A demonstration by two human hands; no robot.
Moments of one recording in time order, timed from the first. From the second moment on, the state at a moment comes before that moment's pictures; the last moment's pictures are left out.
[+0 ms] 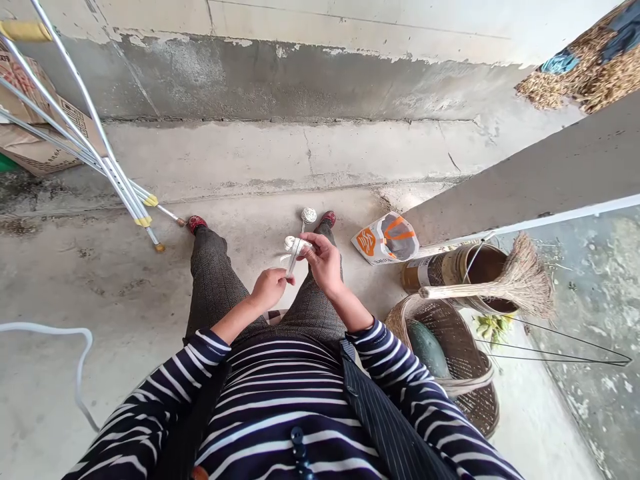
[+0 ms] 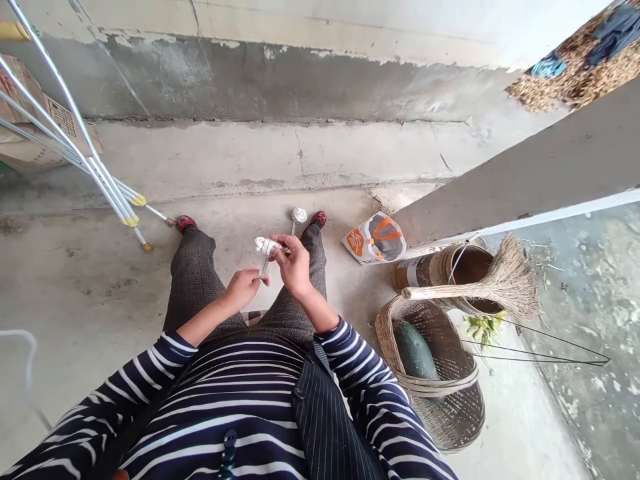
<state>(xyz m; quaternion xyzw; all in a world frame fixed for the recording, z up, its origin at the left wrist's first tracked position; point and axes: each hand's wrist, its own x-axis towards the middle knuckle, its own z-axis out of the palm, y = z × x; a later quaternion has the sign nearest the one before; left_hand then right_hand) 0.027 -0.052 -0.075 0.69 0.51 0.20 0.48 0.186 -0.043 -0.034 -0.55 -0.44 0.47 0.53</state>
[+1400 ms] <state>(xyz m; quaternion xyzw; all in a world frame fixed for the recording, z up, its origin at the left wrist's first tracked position) 0.011 -0.044 -0.031 0.62 0.47 0.34 0.53 0.179 -0.061 -0.007 -0.44 -0.52 0.59 0.43</state>
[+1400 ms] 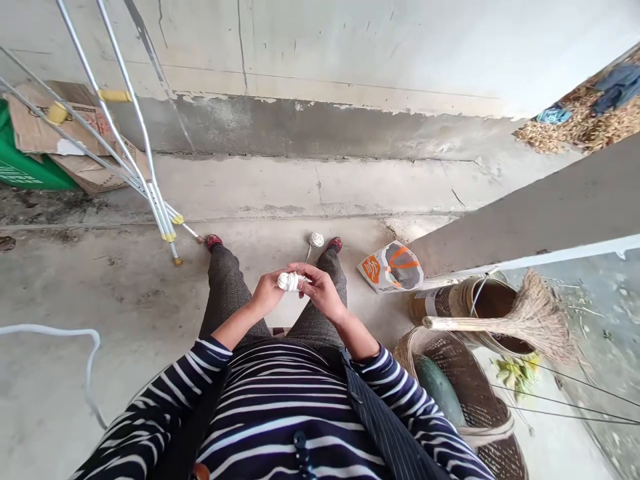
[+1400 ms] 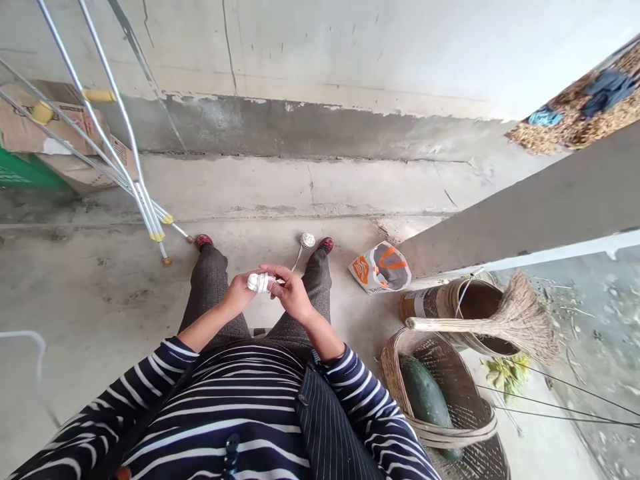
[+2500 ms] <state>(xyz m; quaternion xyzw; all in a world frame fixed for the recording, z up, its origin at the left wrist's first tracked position) -0.017 -0.105 0.003 0.70 0.49 0.30 0.43 0.159 -0.133 0.015 -0.43 -0.47 0.67 0.39</state>
